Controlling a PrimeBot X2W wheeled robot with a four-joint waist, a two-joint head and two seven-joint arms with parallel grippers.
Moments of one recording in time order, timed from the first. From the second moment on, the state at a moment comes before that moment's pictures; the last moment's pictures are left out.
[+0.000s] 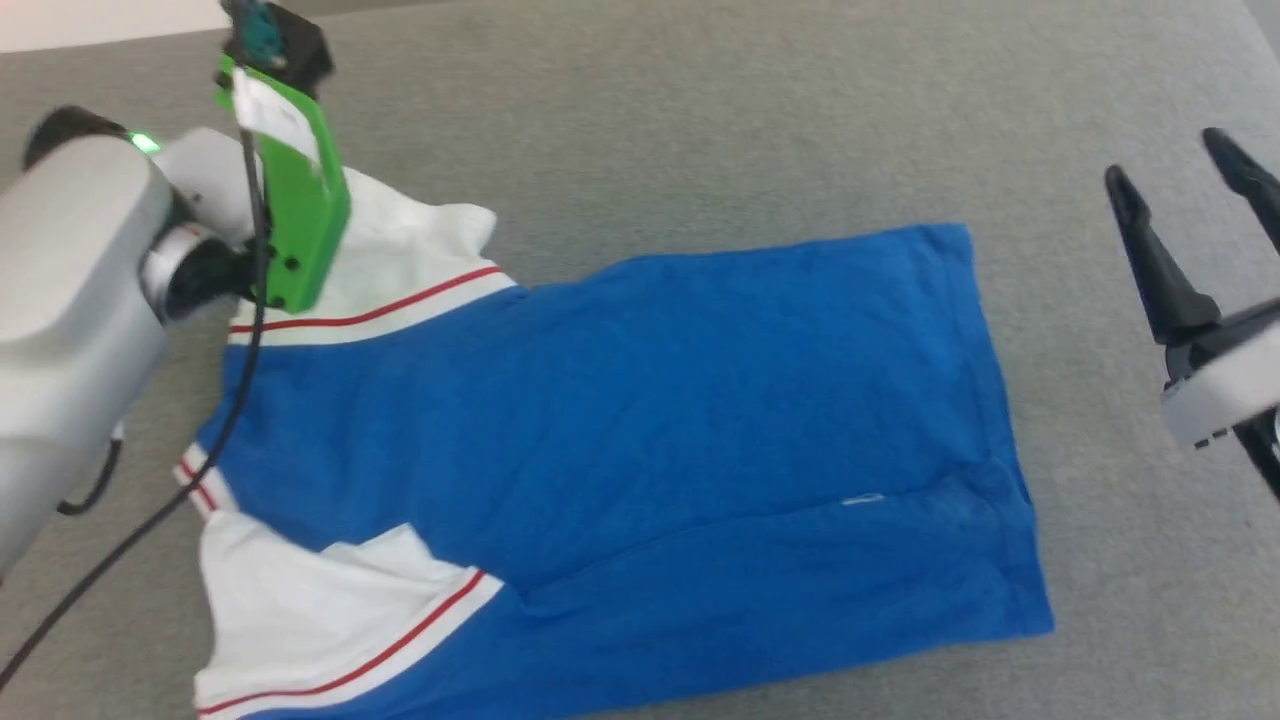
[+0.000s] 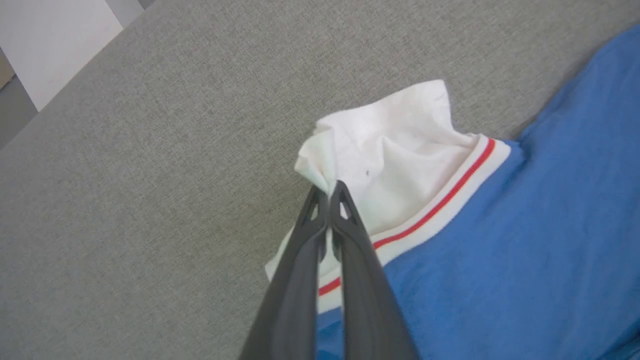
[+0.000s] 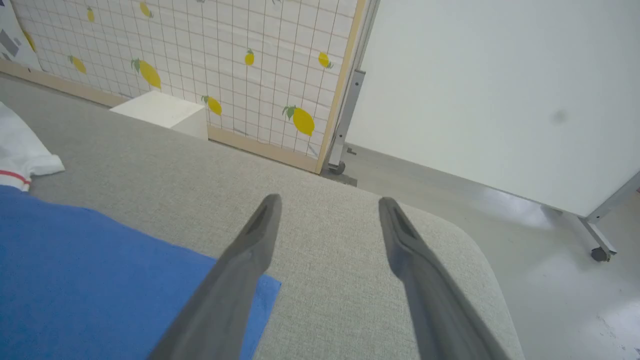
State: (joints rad) left arm -1.20 0.66 -1.09 0.51 -1.01 -0.13 0.73; right arm -0.38 -0.53 0.12 -0.03 0.35 0.13 0.03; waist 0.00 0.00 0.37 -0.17
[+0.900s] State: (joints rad) left arm -1.24 0.63 -1.18 0.35 -1.03 -0.13 0.61; right arm -0.88 -0.72 0.74 0.45 0.82 0.13 0.77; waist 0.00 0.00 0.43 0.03
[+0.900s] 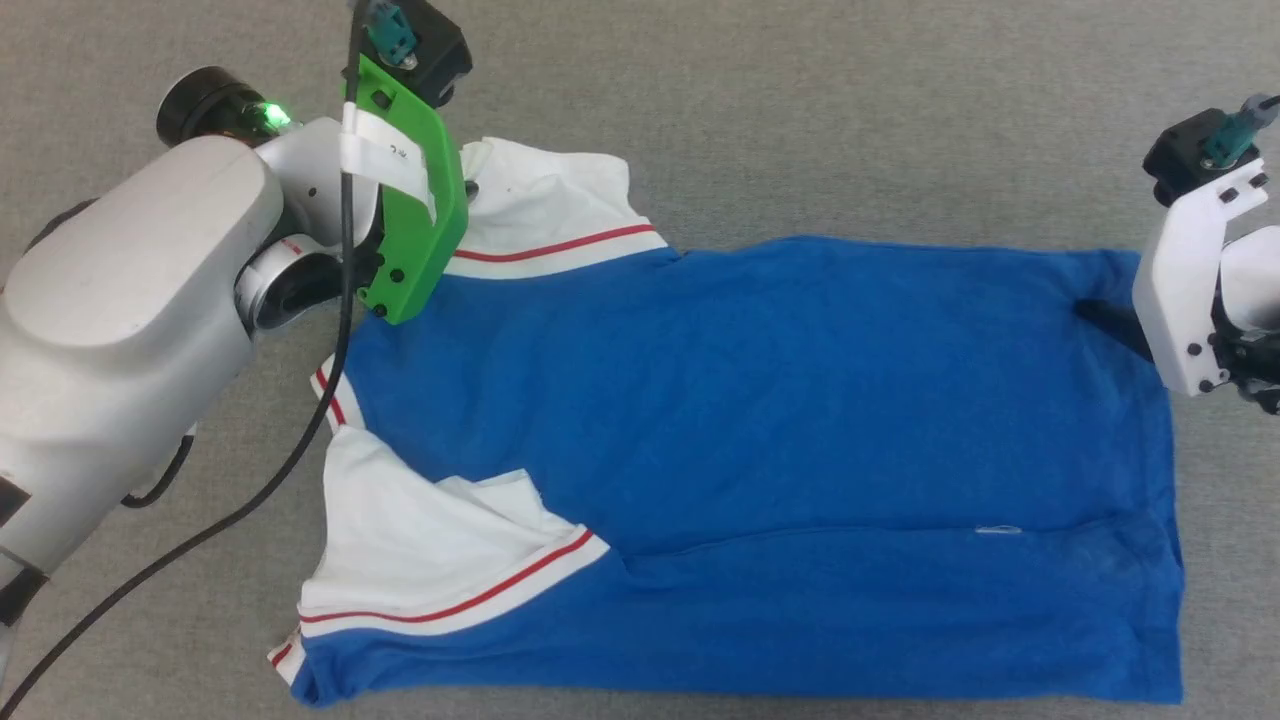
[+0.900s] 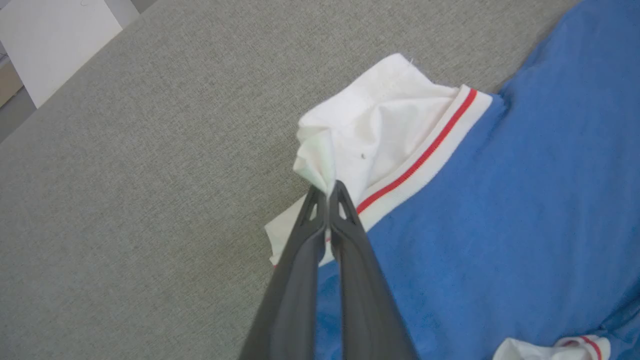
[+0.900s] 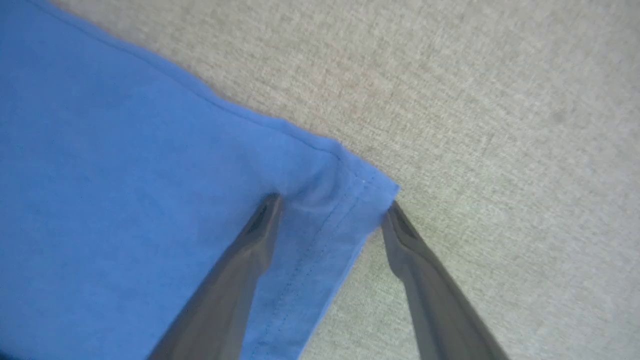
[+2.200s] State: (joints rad) left arm -0.69 0.97 -1.24 -0.05 -1.17 0.08 0.24; right arm -0.43 -0.87 0.79 0.27 0.92 0.13 0.10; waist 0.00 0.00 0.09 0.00
